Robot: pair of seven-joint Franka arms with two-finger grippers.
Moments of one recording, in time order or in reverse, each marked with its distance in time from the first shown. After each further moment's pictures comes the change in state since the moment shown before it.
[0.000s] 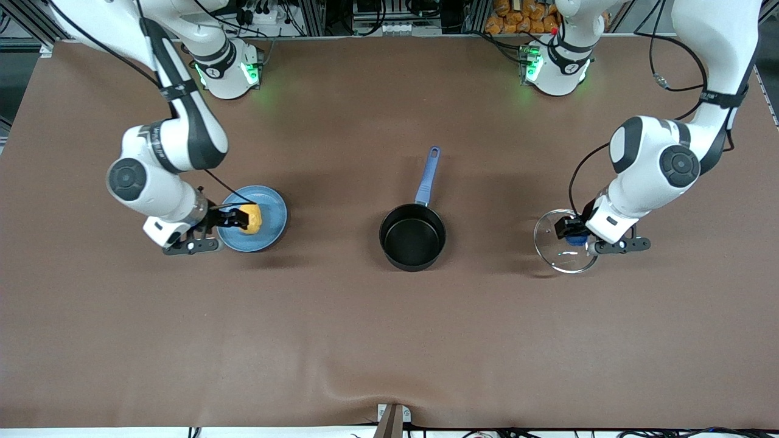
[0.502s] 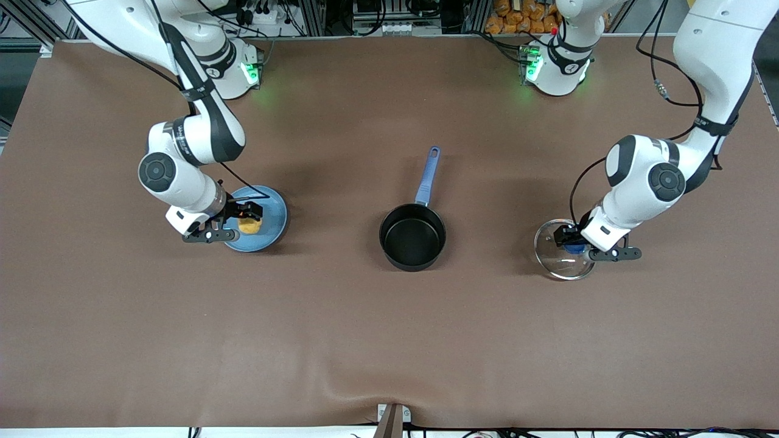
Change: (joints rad) left arm 0.040 0.128 0.001 -0.006 0.117 0.112 0.001; right arm 0.020 0.004 -0.004 -0.118 0.000 0.108 0.046
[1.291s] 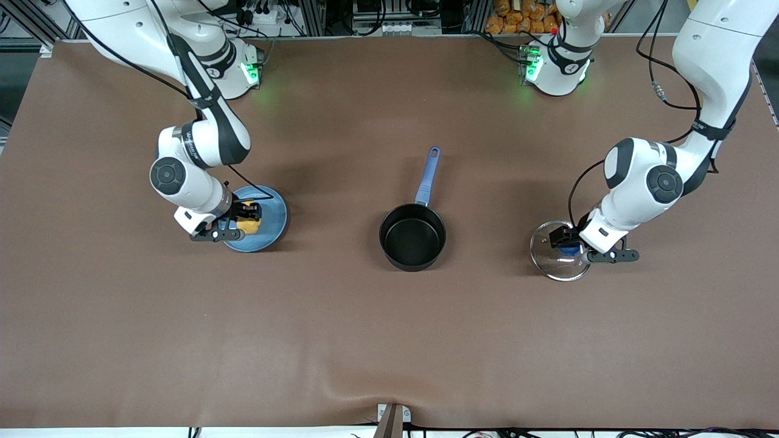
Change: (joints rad) left arm 0.000 0.003 -0.002 0.011 0.002 0.010 0.000; right arm 0.002 0.041 0.001 -0.018 0.000 0.042 0.005
